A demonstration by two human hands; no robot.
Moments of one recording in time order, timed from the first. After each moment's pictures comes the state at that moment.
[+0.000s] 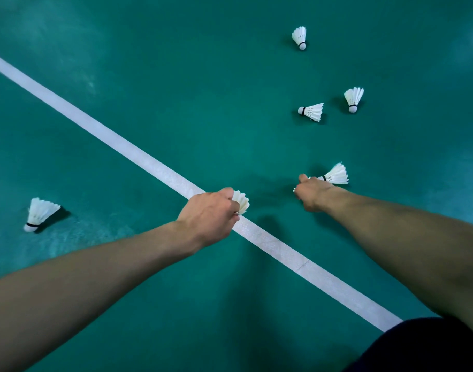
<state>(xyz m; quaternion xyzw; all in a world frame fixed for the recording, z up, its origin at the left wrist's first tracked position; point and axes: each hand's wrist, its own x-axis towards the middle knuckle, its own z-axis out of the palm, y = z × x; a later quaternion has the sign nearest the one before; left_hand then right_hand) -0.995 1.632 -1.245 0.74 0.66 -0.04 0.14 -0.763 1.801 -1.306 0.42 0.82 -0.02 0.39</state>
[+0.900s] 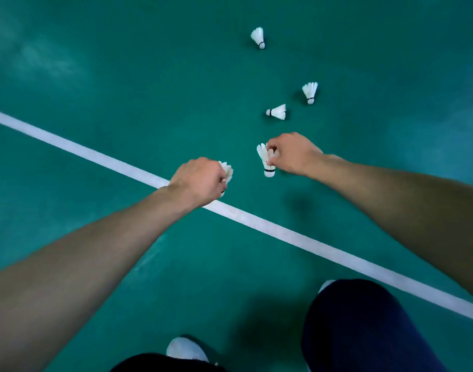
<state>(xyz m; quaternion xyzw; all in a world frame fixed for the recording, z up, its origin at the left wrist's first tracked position) -0.991 1.700 -0.971 0.71 0.67 -0.10 0.20 -0.770 1.794 -1.000 0.53 0.80 -0.27 0.09</state>
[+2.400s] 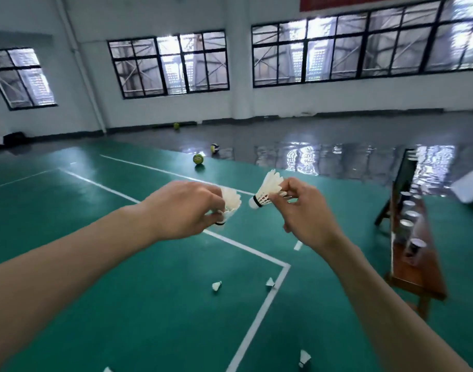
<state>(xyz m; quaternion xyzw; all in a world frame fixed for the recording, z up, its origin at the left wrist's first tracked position) -0.754 1.447 -0.061 0.96 -0.22 0.17 -0.10 -0.670 1.209 -0.126 0.78 0.26 0.14 -0.55</state>
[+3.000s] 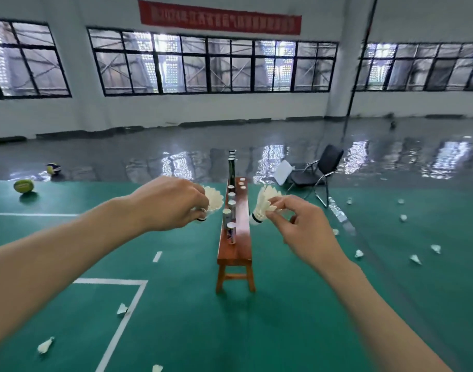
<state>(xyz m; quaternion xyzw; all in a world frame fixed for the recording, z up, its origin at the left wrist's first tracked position) -0.653 0.919 -0.075 0.86 -0.45 0.19 -0.12 -0.736 0.648 -0.156 0.86 0.06 0.30 -0.40</state>
